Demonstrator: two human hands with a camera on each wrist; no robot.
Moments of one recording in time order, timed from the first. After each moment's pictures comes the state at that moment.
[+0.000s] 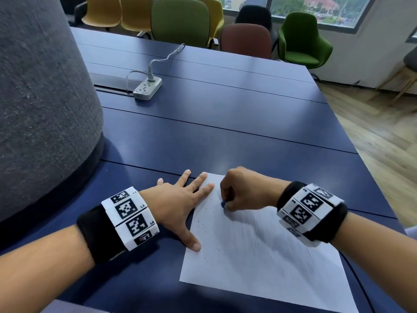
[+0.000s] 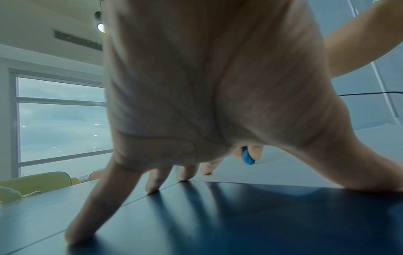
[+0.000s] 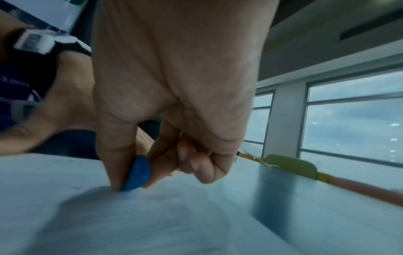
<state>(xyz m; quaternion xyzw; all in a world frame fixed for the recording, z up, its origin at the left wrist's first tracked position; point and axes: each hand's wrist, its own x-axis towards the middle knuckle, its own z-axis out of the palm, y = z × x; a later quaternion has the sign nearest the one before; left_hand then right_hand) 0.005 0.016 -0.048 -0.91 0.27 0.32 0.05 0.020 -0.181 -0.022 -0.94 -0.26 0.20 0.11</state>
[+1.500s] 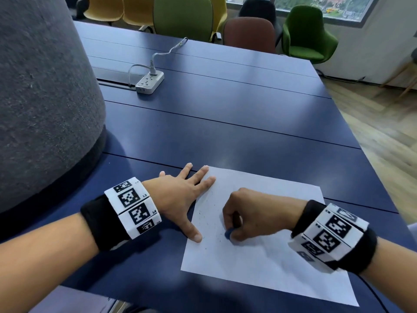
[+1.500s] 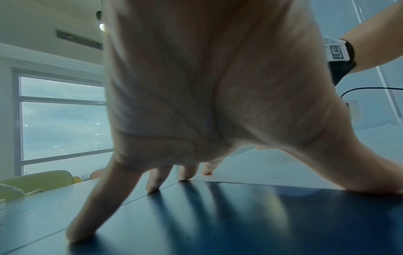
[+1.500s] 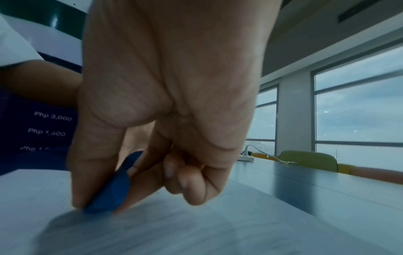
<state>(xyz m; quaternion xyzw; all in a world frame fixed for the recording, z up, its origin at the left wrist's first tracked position) 0.006 0.016 -0.050 -0.91 0.26 0.32 0.04 -0.027 -0.186 -0.023 -0.89 -0.31 0.29 0.14</state>
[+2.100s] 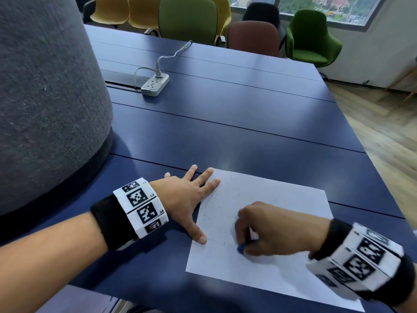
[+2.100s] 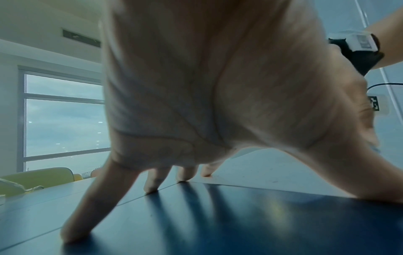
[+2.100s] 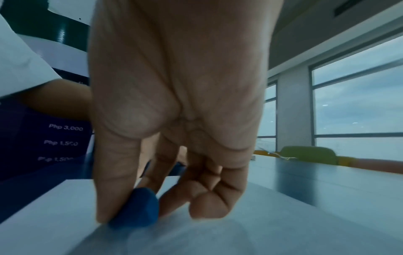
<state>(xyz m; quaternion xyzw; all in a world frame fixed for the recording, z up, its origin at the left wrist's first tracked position) 0.005 0.017 -0.048 -0.91 0.27 0.31 0.04 -0.047 -0.202 -0.022 -0.90 -0.32 0.27 0.14</state>
